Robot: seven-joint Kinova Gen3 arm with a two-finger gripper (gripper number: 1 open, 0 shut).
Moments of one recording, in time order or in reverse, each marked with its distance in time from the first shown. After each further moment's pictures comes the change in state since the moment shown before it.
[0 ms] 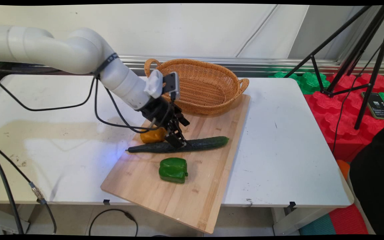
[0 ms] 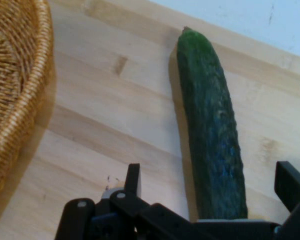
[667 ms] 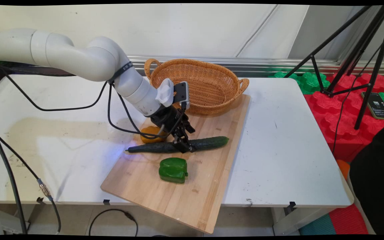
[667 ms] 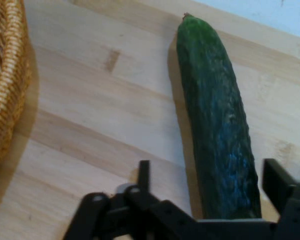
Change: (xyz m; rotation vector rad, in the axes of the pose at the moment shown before) arm 0.007 0.001 0.034 -0.001 -0.047 0.032
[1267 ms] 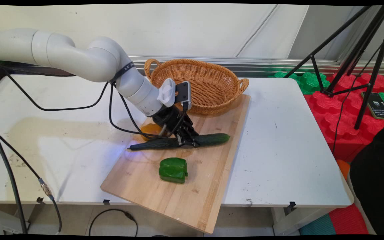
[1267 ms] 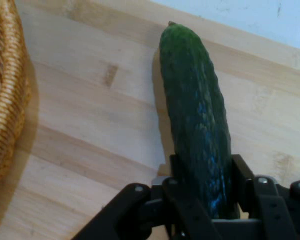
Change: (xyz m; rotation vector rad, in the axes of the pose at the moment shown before) arm 0.005 0.002 0.001 0.005 0.018 0.019
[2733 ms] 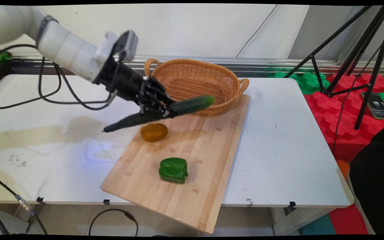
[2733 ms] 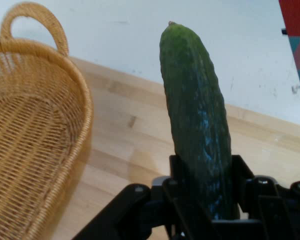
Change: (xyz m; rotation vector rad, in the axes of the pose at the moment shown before) arm -0.031 0.009 -0.162 0.030 0.232 0.008
